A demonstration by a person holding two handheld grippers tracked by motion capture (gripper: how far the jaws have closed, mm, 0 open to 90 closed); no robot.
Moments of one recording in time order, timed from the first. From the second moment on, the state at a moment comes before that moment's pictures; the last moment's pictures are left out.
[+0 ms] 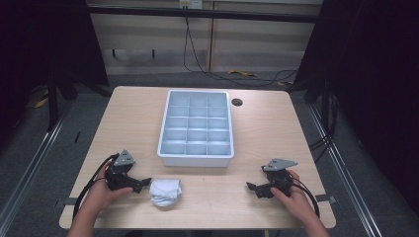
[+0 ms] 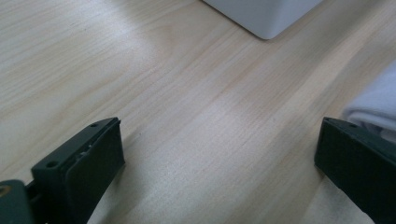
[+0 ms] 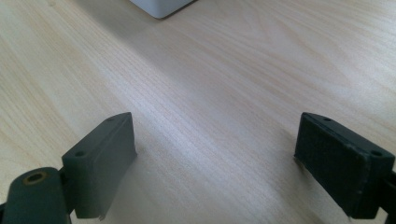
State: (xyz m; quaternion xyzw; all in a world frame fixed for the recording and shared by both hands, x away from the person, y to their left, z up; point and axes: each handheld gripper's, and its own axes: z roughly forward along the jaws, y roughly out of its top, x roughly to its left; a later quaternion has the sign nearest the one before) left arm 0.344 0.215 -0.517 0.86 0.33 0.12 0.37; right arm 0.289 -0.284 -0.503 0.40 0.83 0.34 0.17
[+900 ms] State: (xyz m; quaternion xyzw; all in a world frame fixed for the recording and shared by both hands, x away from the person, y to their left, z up) left arm 0.343 0.199 -0.458 0.92 0.31 -0.01 0.23; right arm 0.289 -0.284 -0.503 0.40 0.84 0.34 0.17
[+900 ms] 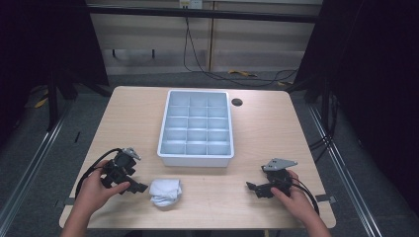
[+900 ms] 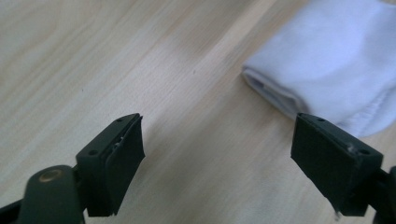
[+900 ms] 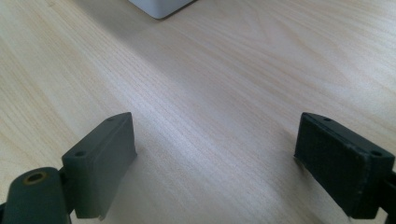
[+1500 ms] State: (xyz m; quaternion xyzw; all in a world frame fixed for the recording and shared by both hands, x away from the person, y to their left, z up) left arm 0.324 0.179 -0.434 0.95 0.23 0.00 0.22; right arm 0.289 -0.284 -0.503 0.40 0.84 0.34 0.17
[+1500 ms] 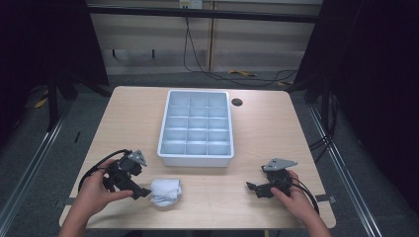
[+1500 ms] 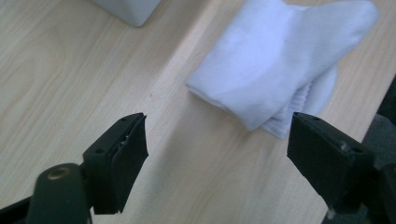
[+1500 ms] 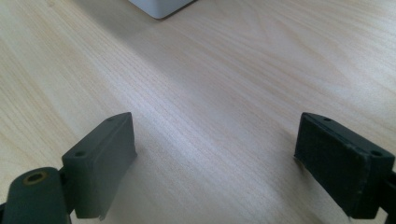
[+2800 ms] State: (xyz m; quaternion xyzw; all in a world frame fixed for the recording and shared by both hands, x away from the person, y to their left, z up) left arm 0.299 0.112 -0.454 0.98 0.08 -0.02 0.17; right arm 0.289 -0.284 -0.503 0.40 0.84 0.34 0.17
